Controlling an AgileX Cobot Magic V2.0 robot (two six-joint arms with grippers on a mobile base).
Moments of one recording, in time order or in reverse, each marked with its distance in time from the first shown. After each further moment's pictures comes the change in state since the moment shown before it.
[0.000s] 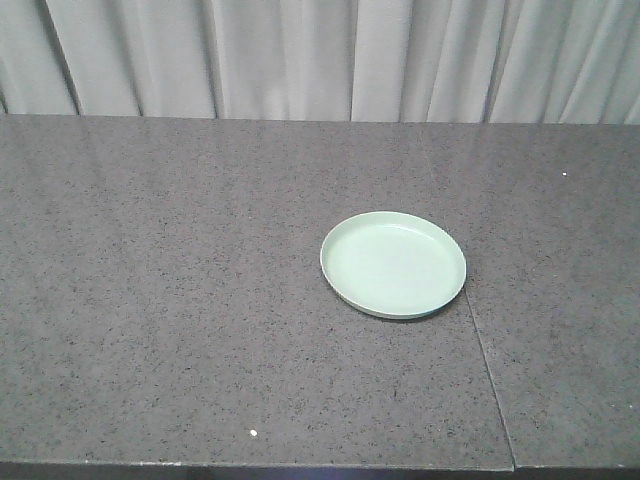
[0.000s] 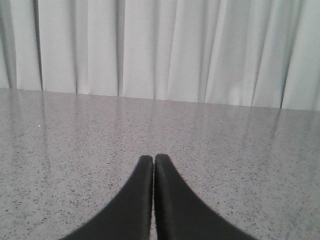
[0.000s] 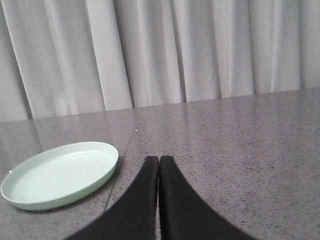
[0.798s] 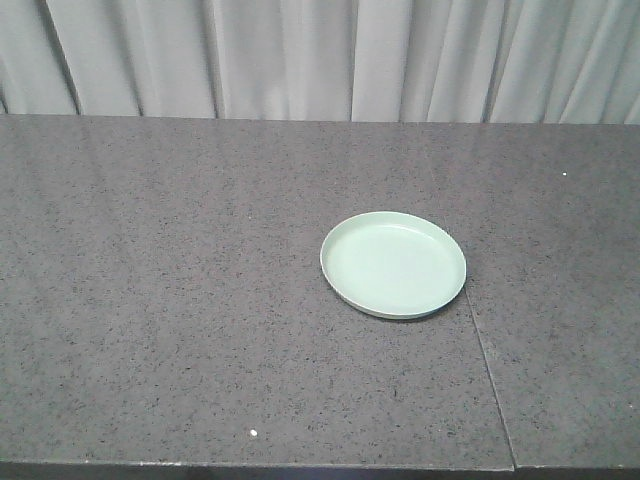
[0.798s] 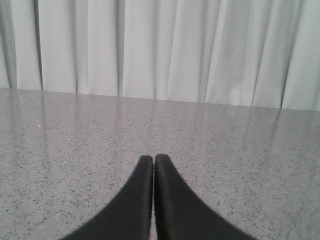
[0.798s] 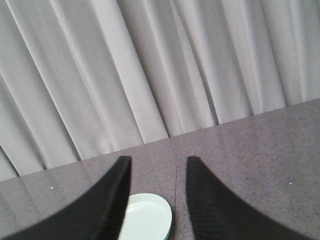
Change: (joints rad) left arm 0.000 0.000 0.000 0.000 0.000 0.000; right arm 0.000 0.308 -0.587 0.159 0.332 0.002
